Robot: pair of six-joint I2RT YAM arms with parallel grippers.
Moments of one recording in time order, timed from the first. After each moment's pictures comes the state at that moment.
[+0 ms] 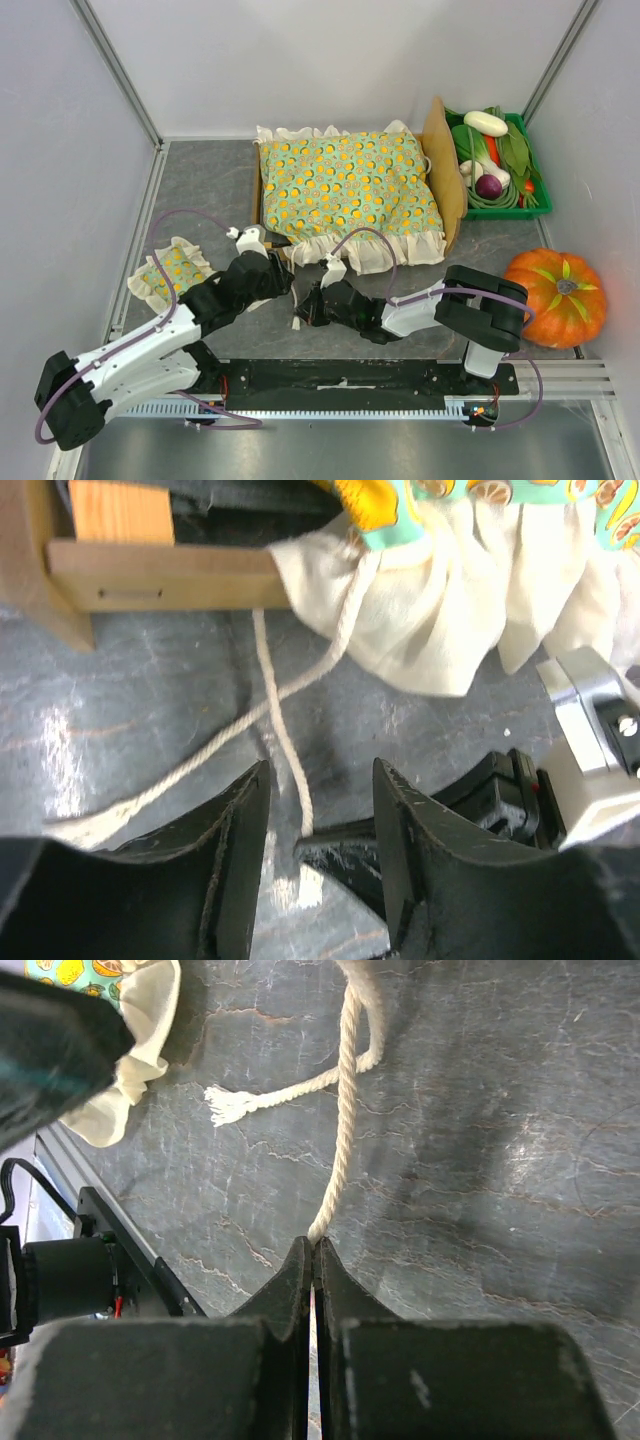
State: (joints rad) left arm -0.81 0.83 0.55 -0.38 -0.31 -0.80; right arm 1.18 1.75 0.63 0.63 0.17 0.96
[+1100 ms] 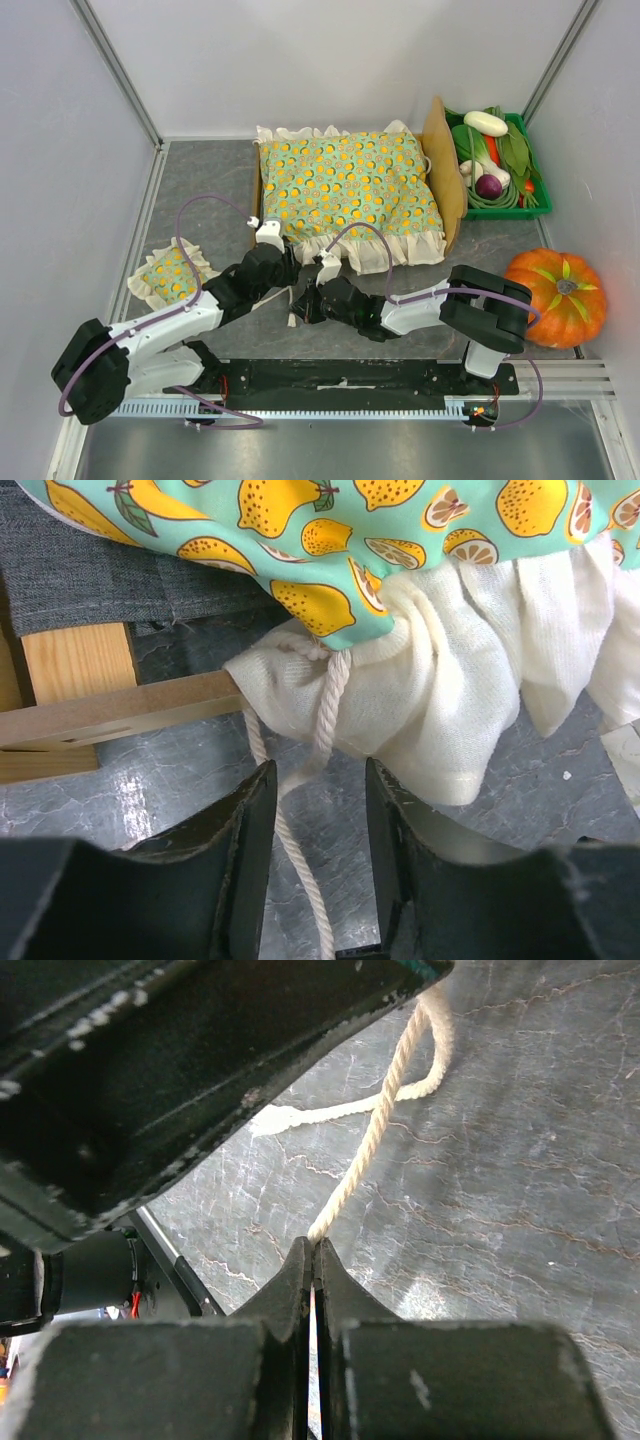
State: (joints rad) left arm -0.77 1.08 0.52 -0.02 -0.31 -0.53; right arm 1.18 1.72 0.66 0.62 0.15 0.88
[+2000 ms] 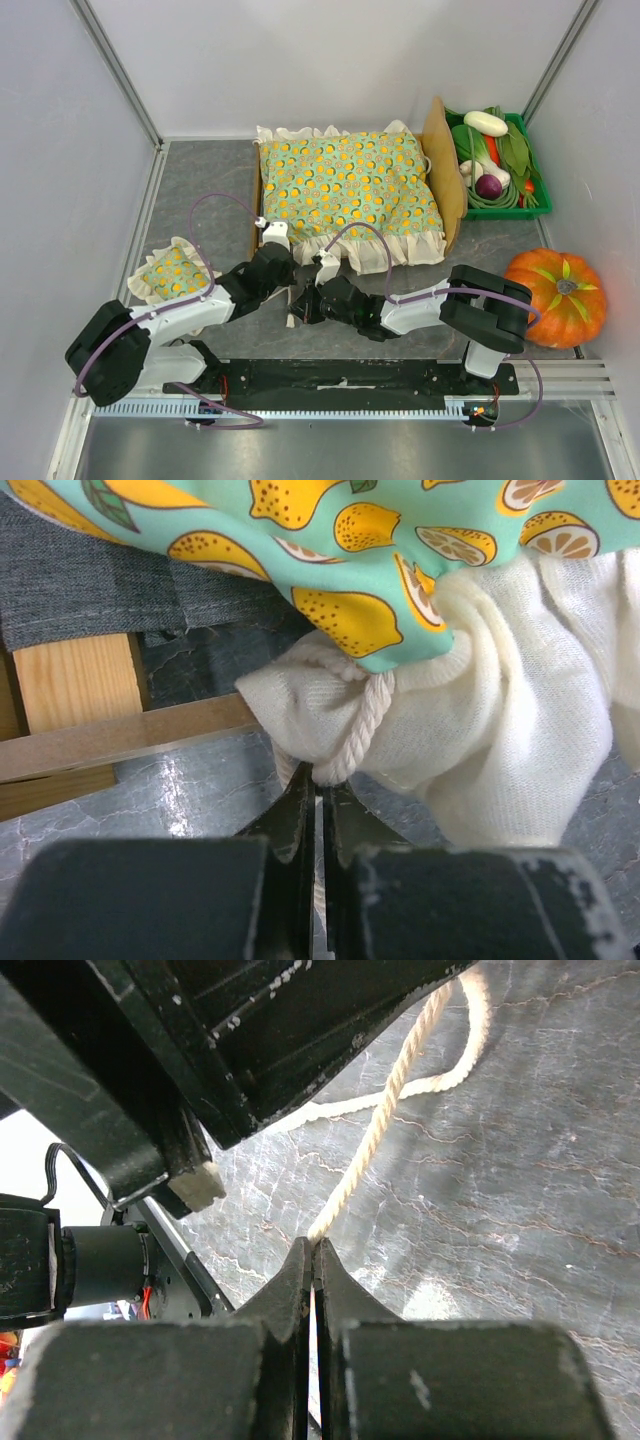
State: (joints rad) left arm -0.77 1.21 0.52 0.06 -0.36 -0.49; right arm 1.18 1.72 0.67 0.62 0.13 0.89
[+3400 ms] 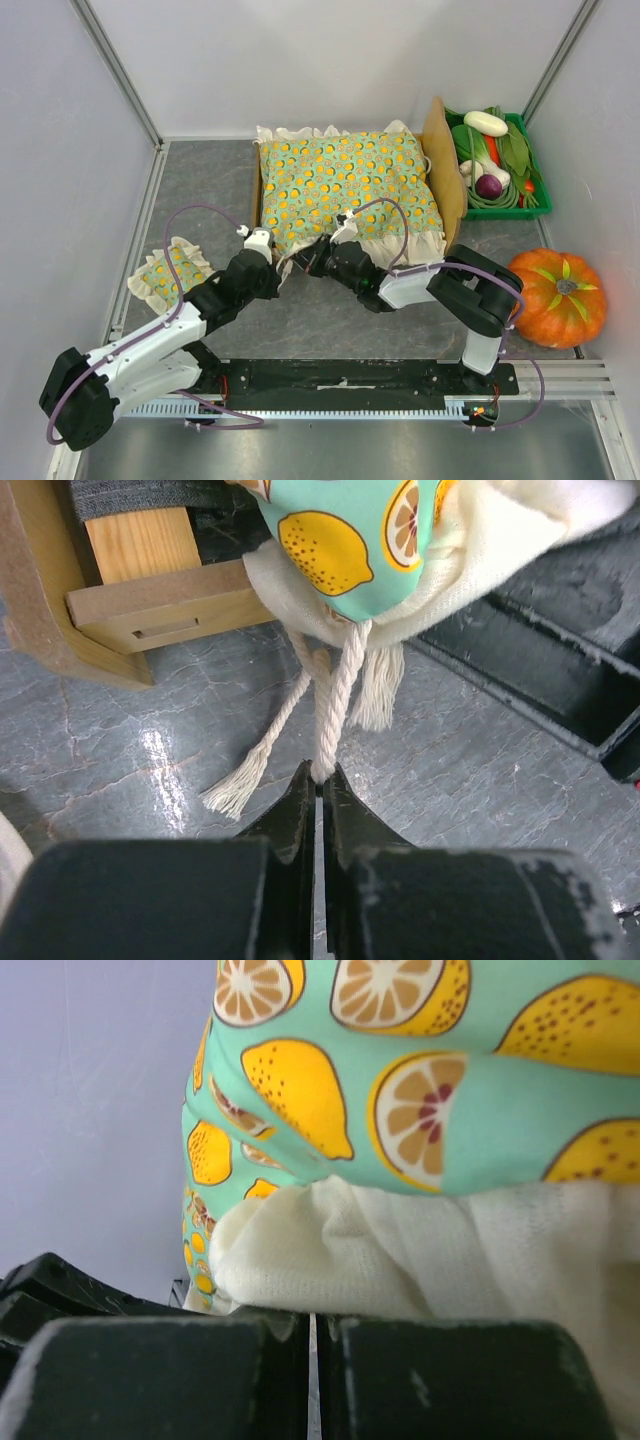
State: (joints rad) left arm -0.71 0.92 0.48 -0.24 -0.23 -0.48; right arm 0.96 1.82 0.75 0.85 0.14 1.02
